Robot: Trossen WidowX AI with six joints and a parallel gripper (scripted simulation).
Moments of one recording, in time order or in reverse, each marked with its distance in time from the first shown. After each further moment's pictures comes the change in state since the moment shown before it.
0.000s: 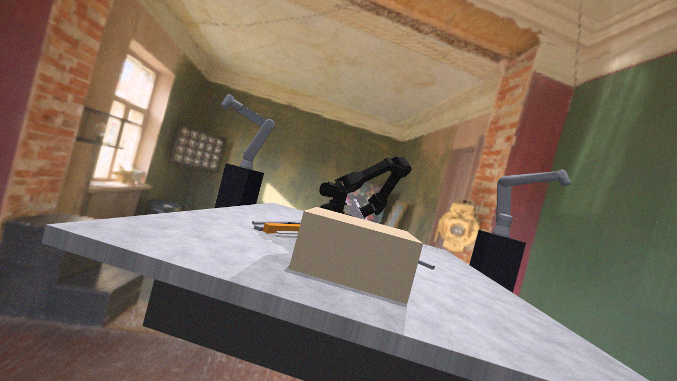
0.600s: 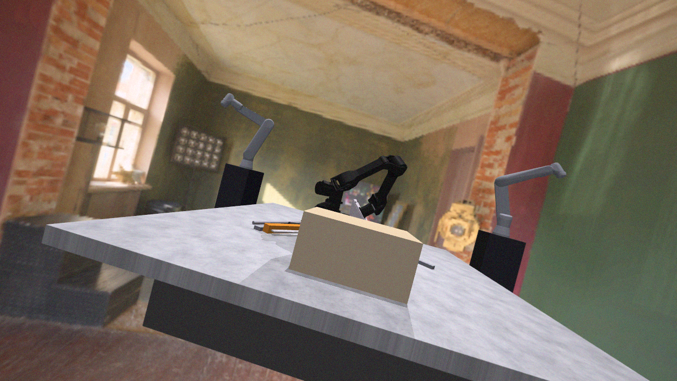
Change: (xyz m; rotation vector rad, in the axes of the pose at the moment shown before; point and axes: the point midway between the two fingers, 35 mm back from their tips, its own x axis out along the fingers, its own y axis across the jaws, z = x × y) arm 0.000 -0.017 0.010 -0.003 -0.001 0.000
